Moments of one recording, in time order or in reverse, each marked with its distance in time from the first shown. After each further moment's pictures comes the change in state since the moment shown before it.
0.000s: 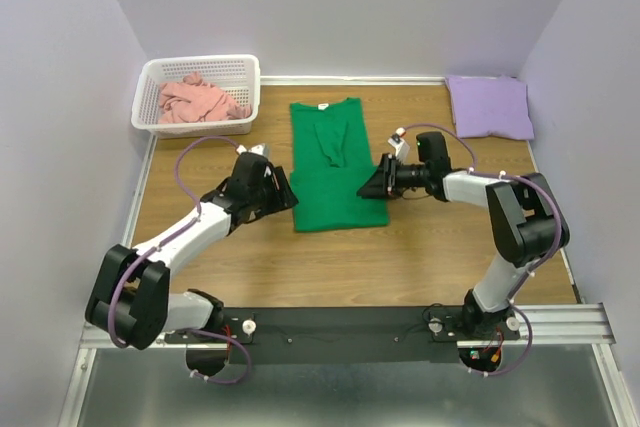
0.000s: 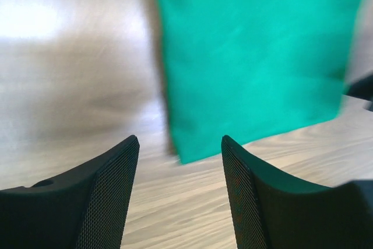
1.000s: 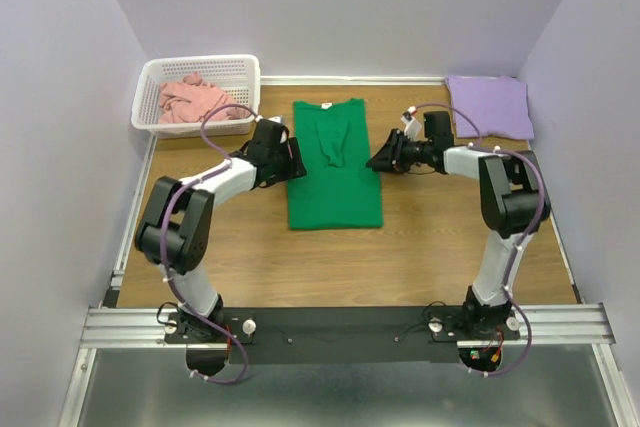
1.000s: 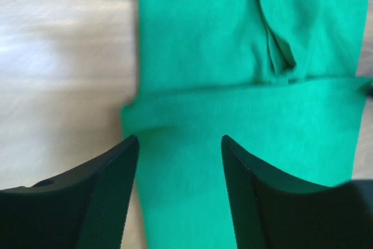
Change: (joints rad) left arm 0.056 0.504 0.401 0.089 0.003 0.114; right arm -0.103 0.275 0.325 -0.073 0.087 -0.047
